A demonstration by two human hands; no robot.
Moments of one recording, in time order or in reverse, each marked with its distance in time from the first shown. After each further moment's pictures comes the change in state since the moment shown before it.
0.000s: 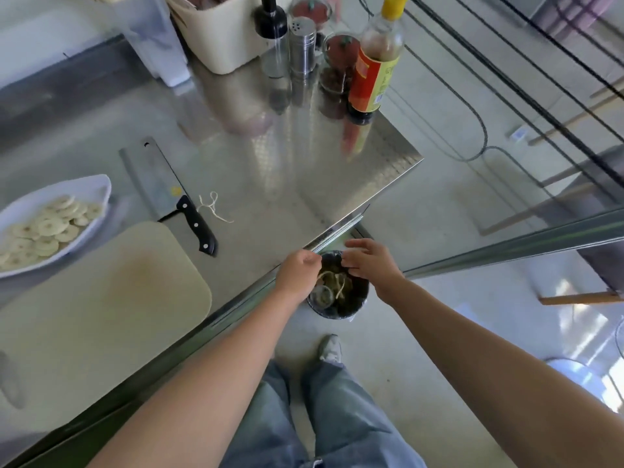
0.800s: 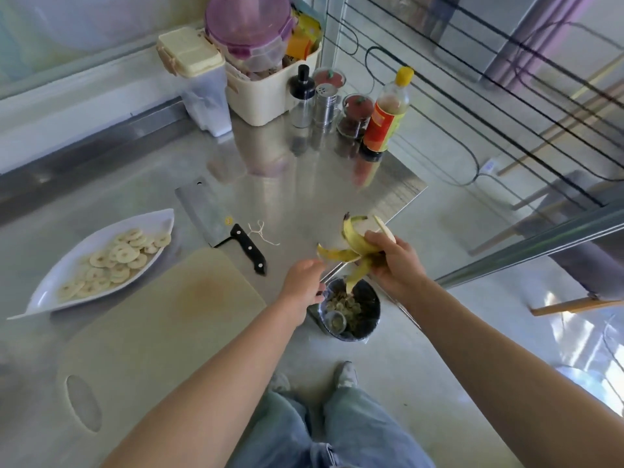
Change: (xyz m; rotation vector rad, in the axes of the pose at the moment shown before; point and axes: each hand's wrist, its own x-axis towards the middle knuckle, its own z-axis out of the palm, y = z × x) left_hand -0.040 0.001 -0.090 -0.381 -0.117 -0.078; right_hand -0.073 -0.063 0.059 0.635 0.073 -0.116
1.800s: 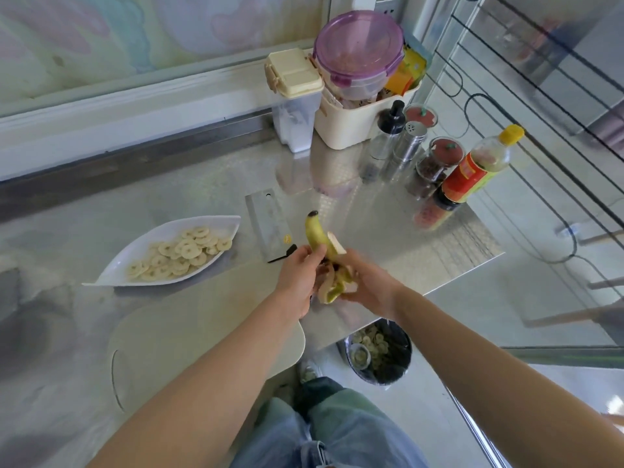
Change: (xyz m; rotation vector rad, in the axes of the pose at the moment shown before) left_hand 0.011 0.059 -0.076 -0.420 0.171 0.177; right_hand 0.042 0.014 0.116 -0.559 -0.627 0.275
